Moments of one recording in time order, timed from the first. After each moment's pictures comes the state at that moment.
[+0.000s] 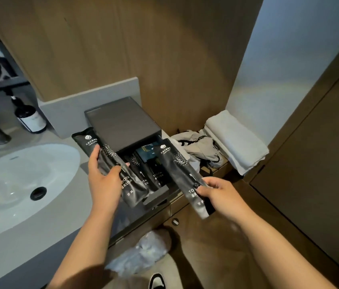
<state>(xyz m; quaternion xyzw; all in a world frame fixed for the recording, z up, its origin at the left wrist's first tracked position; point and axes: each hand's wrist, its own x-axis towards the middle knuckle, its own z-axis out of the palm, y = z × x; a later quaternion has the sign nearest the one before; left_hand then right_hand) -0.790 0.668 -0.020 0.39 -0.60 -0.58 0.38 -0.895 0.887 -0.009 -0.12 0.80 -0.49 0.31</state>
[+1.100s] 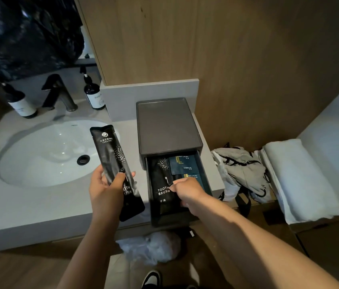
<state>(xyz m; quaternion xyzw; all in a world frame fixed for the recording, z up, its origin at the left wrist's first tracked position) -0.790 0.670 -0.016 0.53 -0.44 -0.57 0.44 -0.944 0.728 -0.045 -0.09 0.75 -0.42 0.51</state>
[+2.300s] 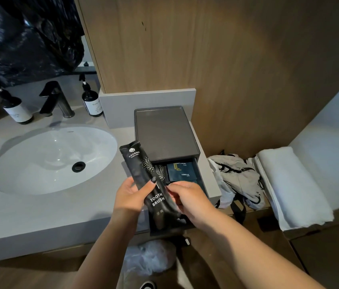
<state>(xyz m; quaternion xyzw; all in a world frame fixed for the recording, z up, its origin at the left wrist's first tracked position) -0.819 0.673 -0.043 0.46 -0.42 -0.71 0.34 -0.941 0.748 -0.024 -0.14 0.62 -0.53 0.56</state>
